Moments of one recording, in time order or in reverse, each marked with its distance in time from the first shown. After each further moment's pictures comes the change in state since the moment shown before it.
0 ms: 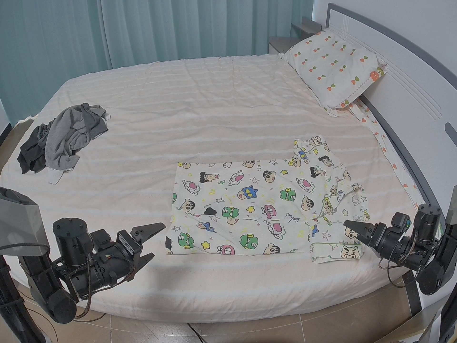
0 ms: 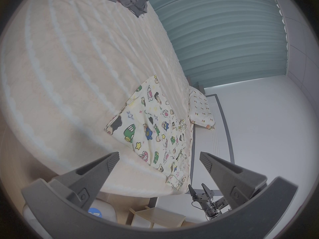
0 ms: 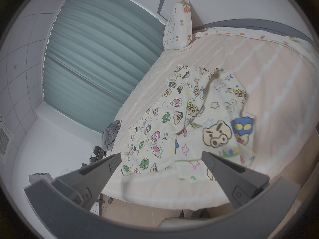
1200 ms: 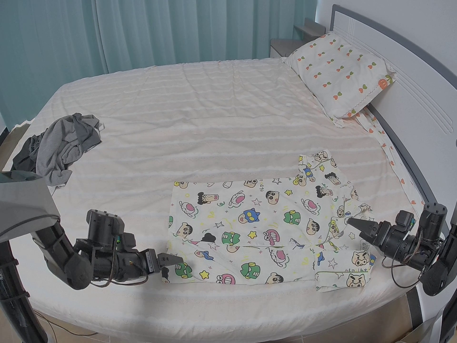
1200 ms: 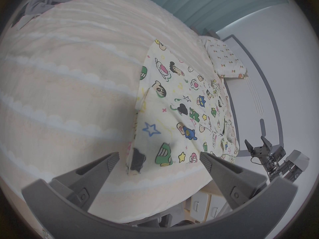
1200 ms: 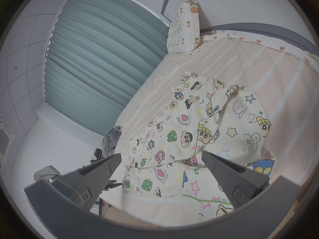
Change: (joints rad) left arm 0.054 0.076 -0.401 0.825 -0.140 0.628; right arm -0.009 -0.045 0.016 0.000 0.013 -0.003
